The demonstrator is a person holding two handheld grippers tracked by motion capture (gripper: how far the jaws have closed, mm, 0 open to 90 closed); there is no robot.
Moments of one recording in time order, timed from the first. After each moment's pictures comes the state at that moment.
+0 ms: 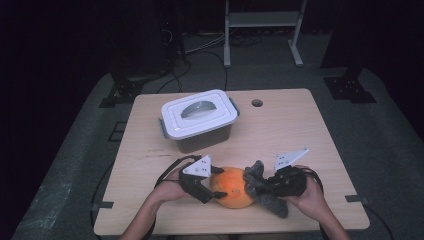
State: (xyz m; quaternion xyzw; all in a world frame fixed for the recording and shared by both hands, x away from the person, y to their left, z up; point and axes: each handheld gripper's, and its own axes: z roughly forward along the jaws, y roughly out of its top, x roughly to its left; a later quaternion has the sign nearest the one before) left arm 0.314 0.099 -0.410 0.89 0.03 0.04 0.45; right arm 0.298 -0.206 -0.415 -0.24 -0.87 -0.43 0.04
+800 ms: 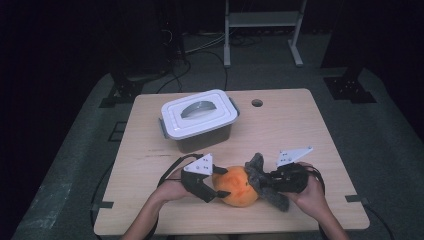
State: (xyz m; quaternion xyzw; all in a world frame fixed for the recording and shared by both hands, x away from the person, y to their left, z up) left arm 0.314 0.093 -0.408 0.88 0.04 0.02 0.47; right arm 0.303 -0.211 -0.414 -0.26 -0.86 -0.43 -0.01
